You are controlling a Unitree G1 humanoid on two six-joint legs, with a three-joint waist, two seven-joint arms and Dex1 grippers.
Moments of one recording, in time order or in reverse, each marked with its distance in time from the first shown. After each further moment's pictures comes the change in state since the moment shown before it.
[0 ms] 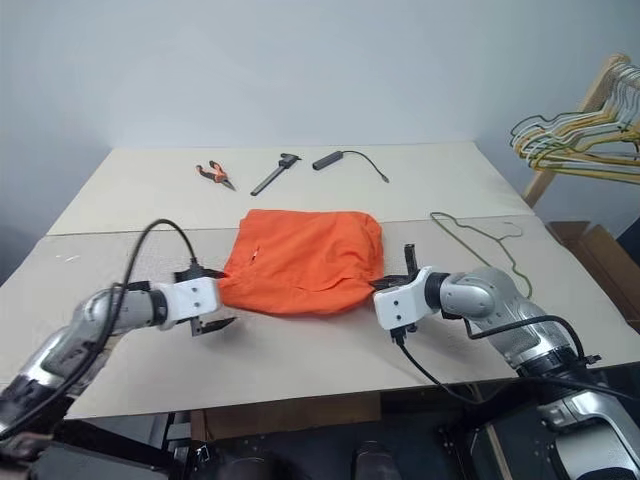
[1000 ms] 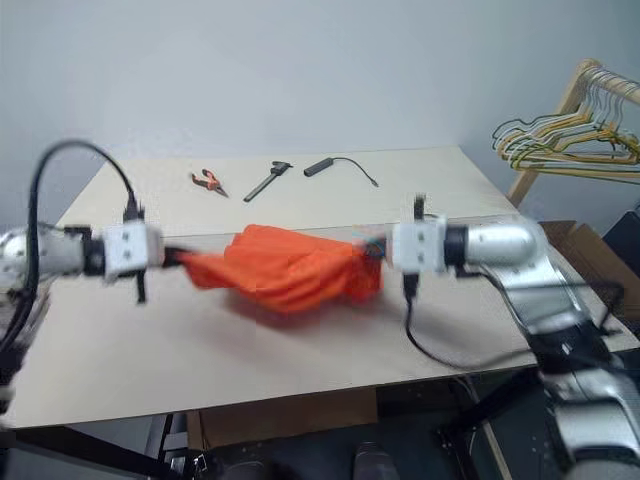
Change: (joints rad) left arm -0.368 0.024 0.218 0.228 -0.247 -0.116 -0.208; right arm -0.350 0.131 -0.117 0.142 0.345 0.280 0.128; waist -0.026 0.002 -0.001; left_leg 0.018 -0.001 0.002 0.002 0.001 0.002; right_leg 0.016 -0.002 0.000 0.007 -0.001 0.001
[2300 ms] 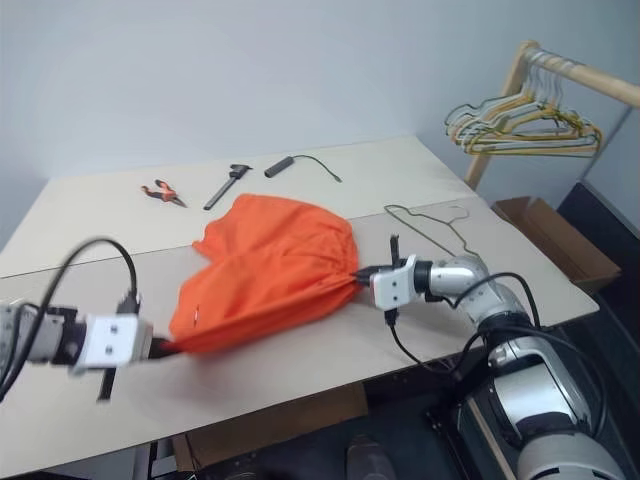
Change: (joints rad) left arm 0.999 0.391 0.265 -0.709 -0.209 0.088 -0.204; right arm 0.101 0.101 0.149 0.581 -0.287 -0.845 -0.103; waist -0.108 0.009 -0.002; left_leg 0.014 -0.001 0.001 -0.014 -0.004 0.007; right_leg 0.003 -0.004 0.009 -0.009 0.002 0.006
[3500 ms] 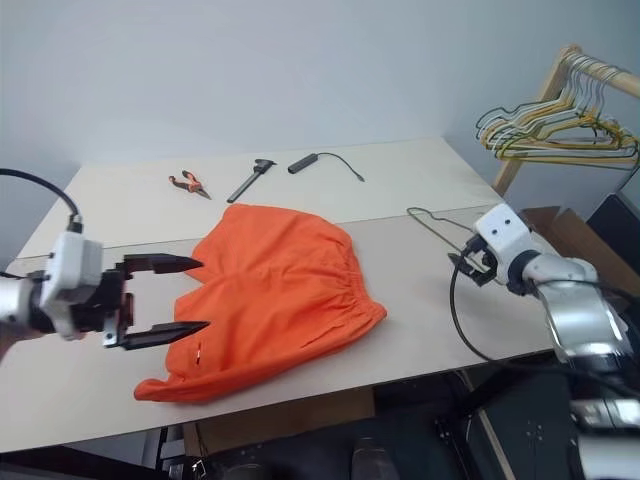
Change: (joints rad) left arm -0.400 -0.283 0.099 -0.055 -0.435 0.457 0.099; right arm 0.119 -0.208 -0.321 -0.439 0.349 1.479 -0.279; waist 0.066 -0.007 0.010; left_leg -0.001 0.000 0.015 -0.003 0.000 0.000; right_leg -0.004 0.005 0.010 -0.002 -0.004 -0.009
